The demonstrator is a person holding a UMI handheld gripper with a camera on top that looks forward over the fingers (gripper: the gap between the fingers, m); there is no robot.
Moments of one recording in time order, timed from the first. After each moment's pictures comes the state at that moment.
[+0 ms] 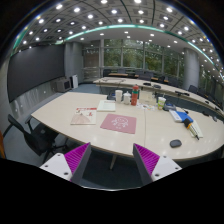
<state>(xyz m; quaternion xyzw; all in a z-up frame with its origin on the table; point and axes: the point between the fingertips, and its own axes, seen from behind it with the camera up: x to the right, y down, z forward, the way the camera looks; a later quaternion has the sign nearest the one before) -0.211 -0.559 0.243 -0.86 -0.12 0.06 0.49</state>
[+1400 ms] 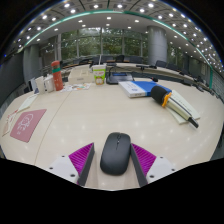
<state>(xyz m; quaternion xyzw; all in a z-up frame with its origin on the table) 0.175 -0.230 -0.011 -0.89 0.06 -0.03 0.45</state>
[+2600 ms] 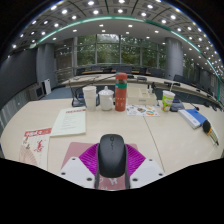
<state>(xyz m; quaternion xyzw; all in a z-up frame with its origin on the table) -0.215 -0.097 0.082 -0.87 0.00 0.00 0.49</state>
